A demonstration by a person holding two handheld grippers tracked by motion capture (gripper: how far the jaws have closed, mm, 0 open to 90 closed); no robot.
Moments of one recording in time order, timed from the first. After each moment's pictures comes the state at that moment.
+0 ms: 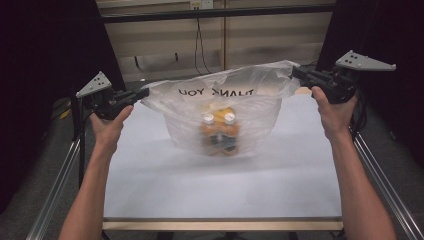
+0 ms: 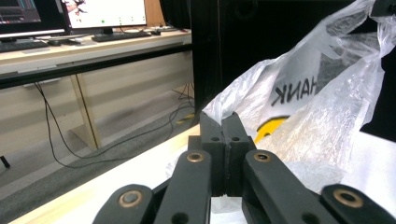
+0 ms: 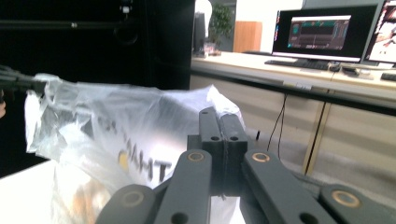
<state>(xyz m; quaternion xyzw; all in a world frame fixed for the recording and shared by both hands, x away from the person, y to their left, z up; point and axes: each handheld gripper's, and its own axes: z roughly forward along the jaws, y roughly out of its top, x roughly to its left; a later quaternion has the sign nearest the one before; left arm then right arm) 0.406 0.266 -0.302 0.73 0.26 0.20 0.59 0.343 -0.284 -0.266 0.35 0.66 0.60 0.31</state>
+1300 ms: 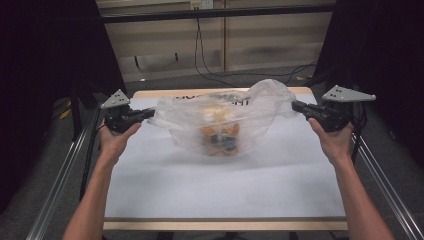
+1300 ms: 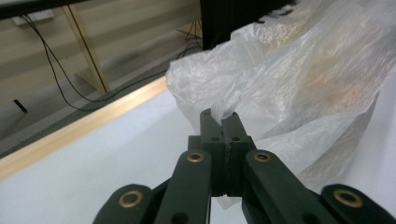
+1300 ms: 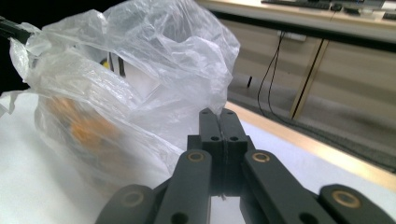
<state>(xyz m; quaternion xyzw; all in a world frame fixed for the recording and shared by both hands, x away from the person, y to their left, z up) 0.412 0.260 -0.356 0.81 0.28 0.19 0.48 0.324 -0.292 -0.336 0.39 0.71 0.51 0.28</state>
